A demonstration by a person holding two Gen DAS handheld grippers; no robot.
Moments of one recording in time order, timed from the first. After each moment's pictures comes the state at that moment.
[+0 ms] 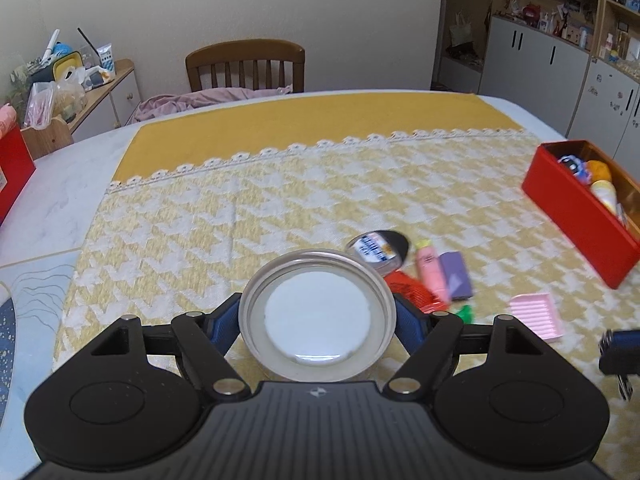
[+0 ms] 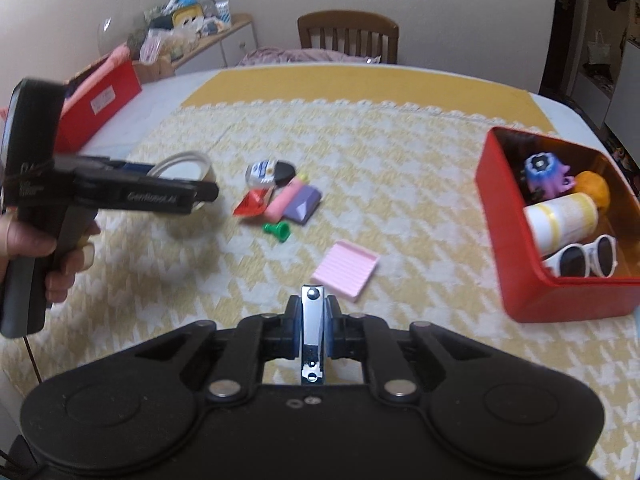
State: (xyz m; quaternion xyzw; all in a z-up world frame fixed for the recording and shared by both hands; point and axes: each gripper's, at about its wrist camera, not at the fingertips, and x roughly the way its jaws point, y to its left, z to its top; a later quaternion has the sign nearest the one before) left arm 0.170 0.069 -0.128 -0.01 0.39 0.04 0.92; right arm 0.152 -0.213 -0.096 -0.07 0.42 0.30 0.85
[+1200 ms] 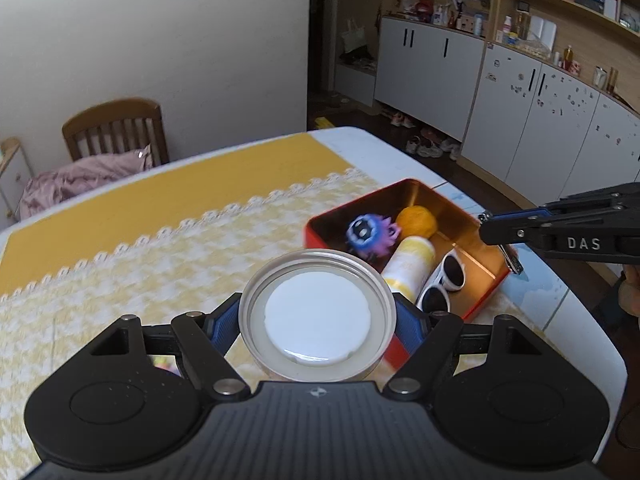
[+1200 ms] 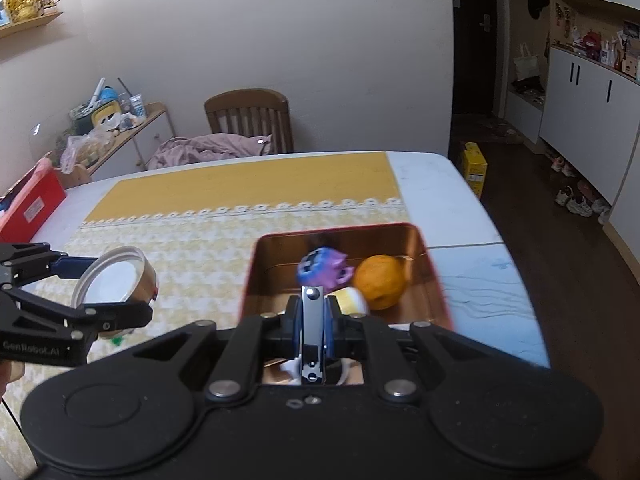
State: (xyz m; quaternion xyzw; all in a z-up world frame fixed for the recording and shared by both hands) left arm 0.221 -0.132 -0.050 0.03 0.36 -0.09 0.93; right arm 0.260 -0.388 -0.044 -0.02 0.35 0.23 0.91
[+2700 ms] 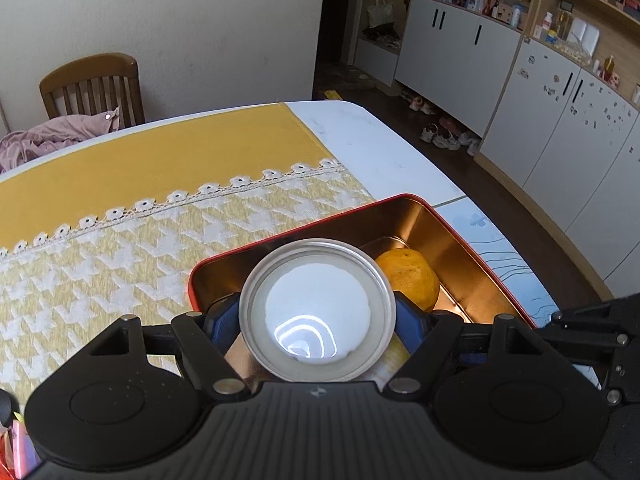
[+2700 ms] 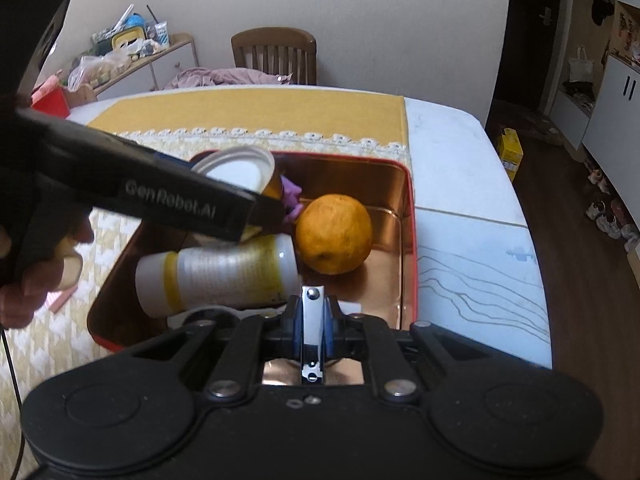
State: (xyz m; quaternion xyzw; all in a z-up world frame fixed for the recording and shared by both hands) left arm 0.351 -0.207 -0.117 -0.03 0.41 -0.05 0.91; right arm 0.318 -0.407 -0.115 -0.10 0.39 0.30 0.86
